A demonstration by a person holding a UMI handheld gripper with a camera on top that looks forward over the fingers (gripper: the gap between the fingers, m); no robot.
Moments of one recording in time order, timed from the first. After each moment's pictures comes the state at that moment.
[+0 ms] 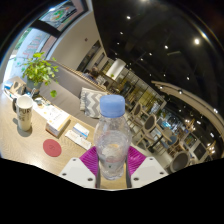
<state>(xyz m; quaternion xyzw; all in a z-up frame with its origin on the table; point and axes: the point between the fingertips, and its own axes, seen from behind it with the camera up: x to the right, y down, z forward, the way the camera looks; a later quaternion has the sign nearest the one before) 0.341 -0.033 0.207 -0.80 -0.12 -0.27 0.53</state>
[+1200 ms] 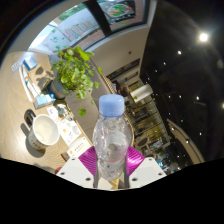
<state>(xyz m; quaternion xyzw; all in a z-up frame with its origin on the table) 0.131 0.079 0.248 -0.71 -0.35 -0.34 0.50</state>
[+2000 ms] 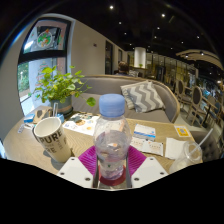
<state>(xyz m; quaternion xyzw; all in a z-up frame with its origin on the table) 0.171 0.071 0.070 -0.86 -0.09 0.04 0.51</state>
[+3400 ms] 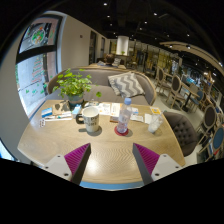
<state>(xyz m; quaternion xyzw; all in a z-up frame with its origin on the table) 0.107 -0.214 0.214 -0.90 -0.02 -0.04 0.43</state>
